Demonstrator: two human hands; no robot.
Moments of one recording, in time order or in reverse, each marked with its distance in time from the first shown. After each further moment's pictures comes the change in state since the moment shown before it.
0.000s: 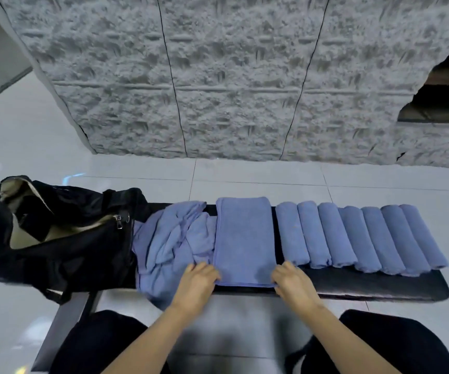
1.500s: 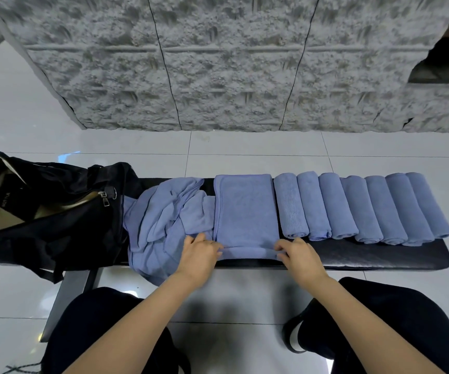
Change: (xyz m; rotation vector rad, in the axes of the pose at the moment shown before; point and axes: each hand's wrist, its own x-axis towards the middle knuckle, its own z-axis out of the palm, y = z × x) left_hand 0.020 0.021 -0.005 0.227 -0.208 -0.142; right_hand -0.006 0.007 -0.011 0.230 -0.147 0.342
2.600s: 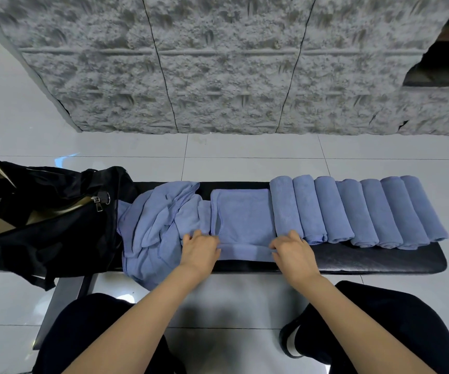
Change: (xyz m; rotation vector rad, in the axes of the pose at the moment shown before) left_hand 0.026 0.015 -0.014 -0.050 -0.136 -0.124; right_hand 0.016 -0.005 0.004 -0.257 0.309 -0.180
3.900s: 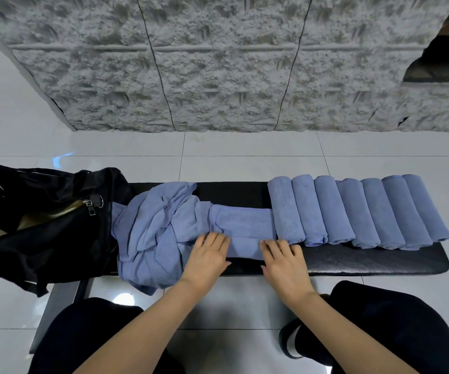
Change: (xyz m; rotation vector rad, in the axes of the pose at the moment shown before) left_hand -0.002 0.005 0.030 0.113 0.204 0.289; right_hand -0.018 -0.013 0.017 -0.209 0.017 -0.128
